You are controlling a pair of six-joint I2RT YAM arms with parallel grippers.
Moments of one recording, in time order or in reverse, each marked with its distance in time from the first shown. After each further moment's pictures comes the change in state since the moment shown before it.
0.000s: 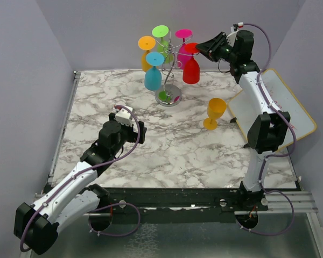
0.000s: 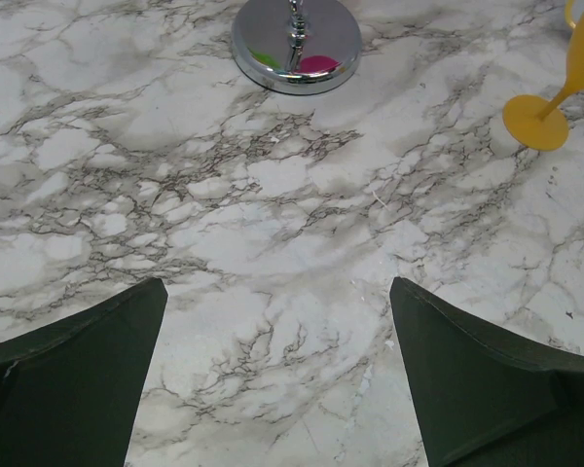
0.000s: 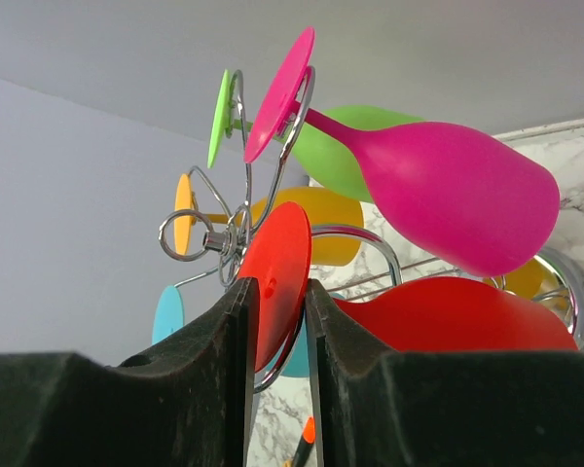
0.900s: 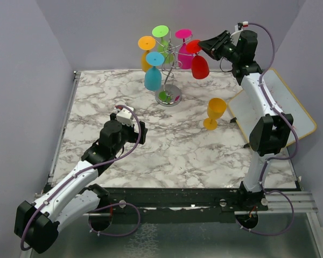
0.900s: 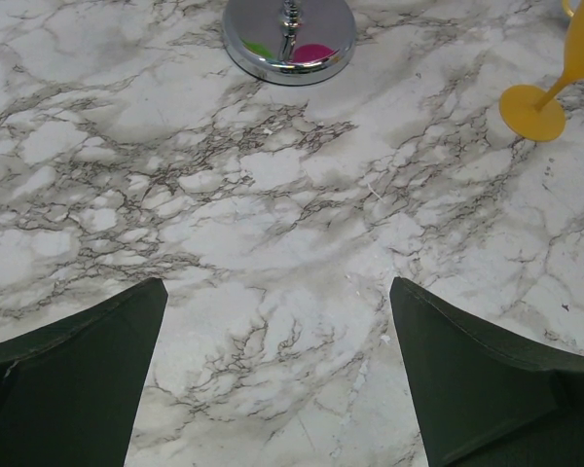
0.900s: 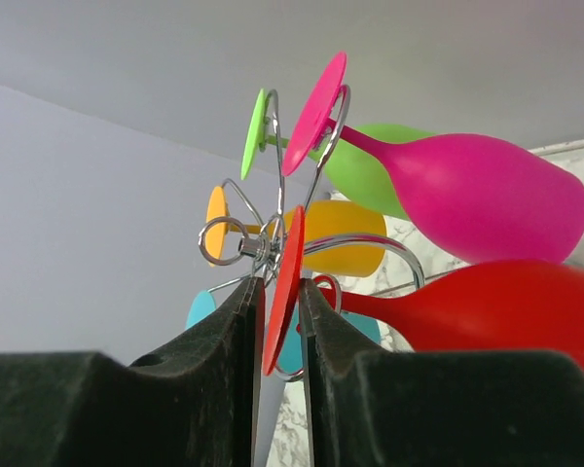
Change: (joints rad) left arm 0.000 0.019 0.000 -0.001 0.016 -0.007; right arm -0.009 -0.050 -0.069 0.090 0.014 0.062
